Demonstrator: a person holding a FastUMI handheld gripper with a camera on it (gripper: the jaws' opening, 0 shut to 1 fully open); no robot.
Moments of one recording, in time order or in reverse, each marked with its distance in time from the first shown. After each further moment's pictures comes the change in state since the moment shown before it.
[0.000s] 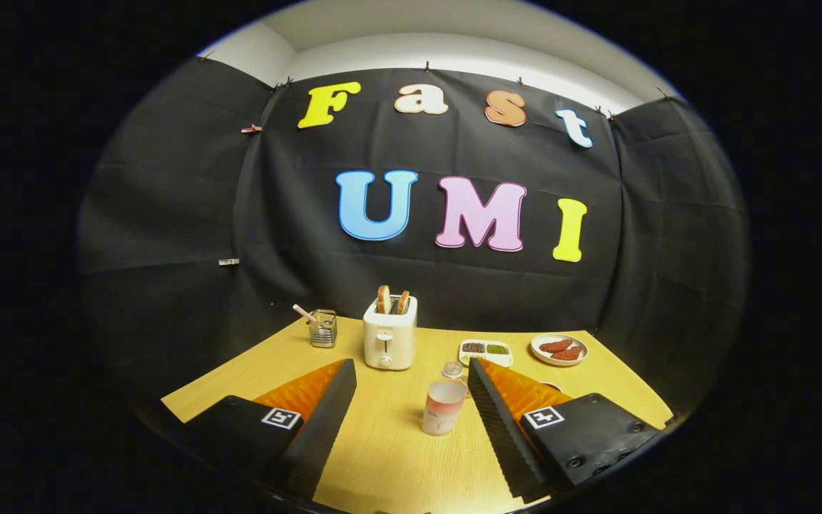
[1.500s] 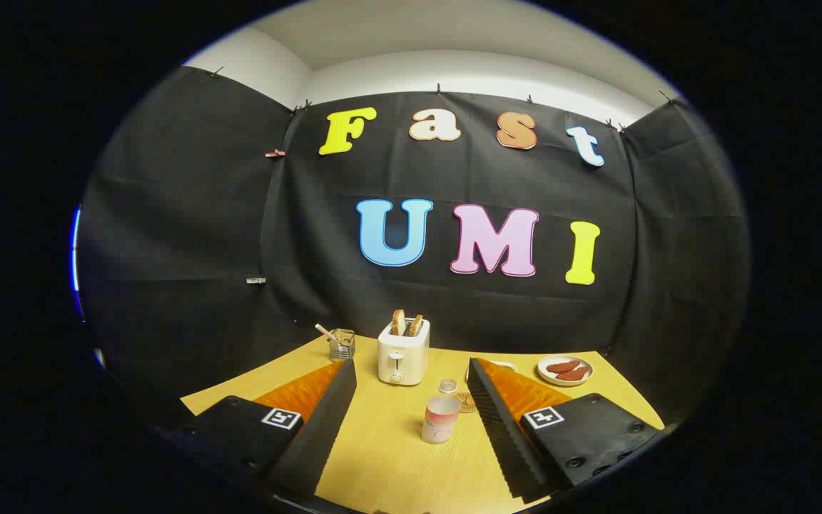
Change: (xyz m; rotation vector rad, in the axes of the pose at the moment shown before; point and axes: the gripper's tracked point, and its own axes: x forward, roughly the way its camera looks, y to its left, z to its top) arm -0.046 -0.015 0.035 -0.006 -0.096 0.105
